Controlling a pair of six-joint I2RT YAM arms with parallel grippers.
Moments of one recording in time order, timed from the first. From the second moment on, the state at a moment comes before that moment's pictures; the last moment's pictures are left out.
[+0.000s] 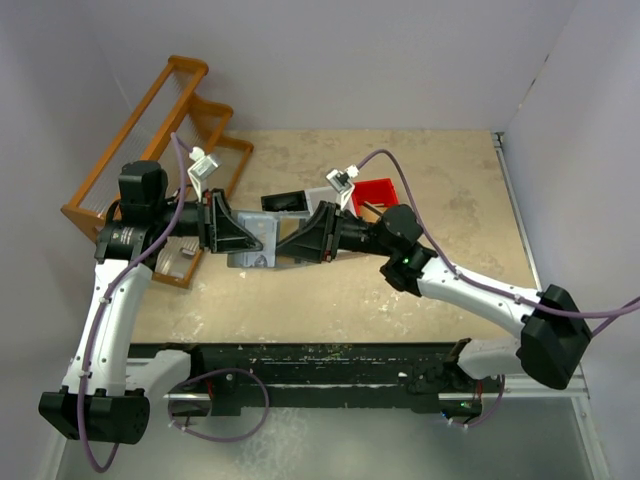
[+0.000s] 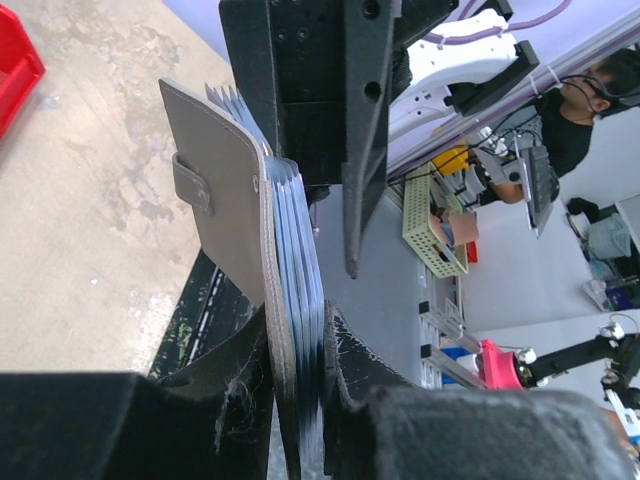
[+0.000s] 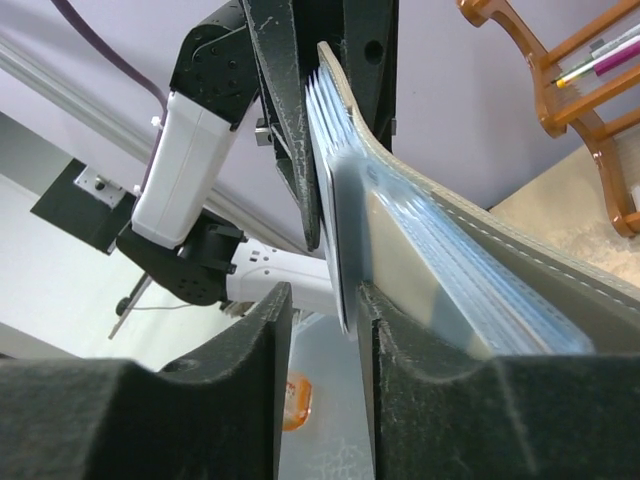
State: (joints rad) left arm -0.07 1.02 1.19 -0.65 1.42 -0.31; right arm 0.85 1.32 0.89 0.71 -0.61 1.05
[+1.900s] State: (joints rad) left arm -0.07 1.01 1.18 -0.58 1.42 -0.39; right arm 0.85 1.38 0.82 0.94 -0.59 1.15
